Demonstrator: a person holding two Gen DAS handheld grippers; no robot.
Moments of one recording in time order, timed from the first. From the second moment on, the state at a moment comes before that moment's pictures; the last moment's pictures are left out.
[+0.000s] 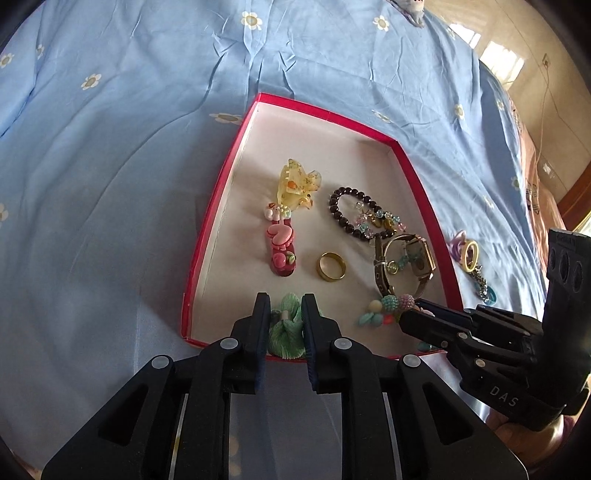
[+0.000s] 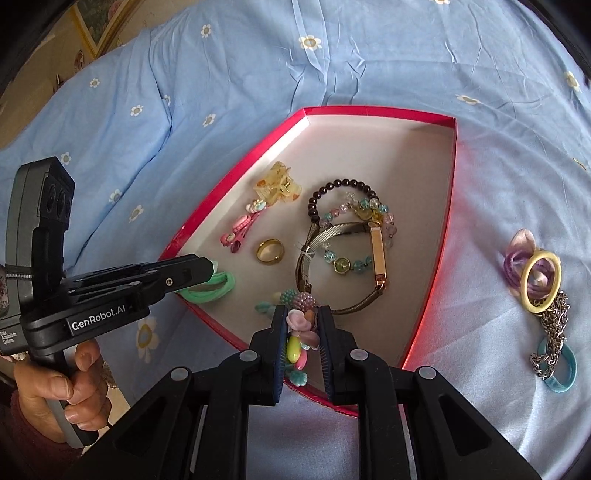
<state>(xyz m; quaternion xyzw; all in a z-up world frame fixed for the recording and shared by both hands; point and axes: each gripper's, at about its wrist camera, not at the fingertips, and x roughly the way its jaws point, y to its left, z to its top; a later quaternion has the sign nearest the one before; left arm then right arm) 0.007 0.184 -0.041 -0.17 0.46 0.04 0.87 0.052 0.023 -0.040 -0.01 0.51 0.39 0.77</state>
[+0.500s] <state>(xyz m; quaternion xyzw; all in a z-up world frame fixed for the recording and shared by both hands) 0.010 0.174 -0.036 -0.15 0.46 0.04 0.87 0.053 0.022 -0.040 0.00 0.52 0.39 0.76</state>
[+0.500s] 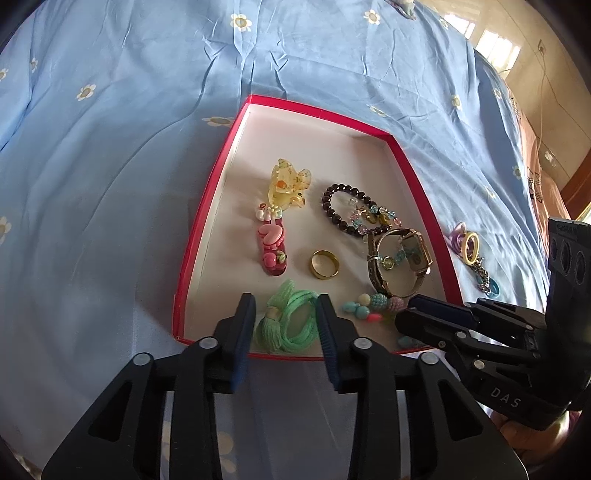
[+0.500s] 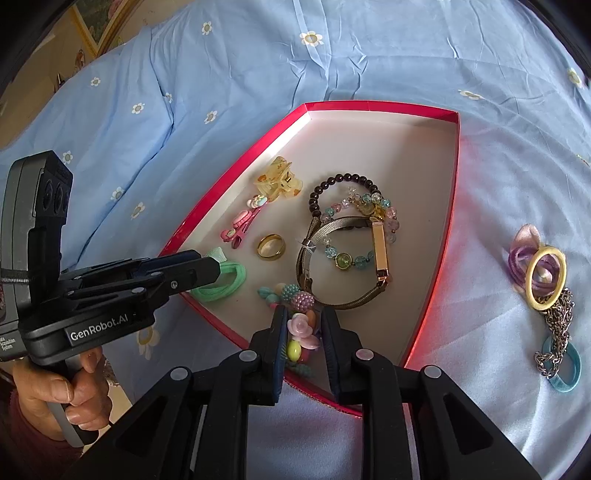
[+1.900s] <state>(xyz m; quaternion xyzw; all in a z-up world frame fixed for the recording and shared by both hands) 0.043 0.075 0.006 -0.10 0.44 -0.05 0.89 0.068 -0.165 -0.018 0.10 0.49 0.24 0.83</state>
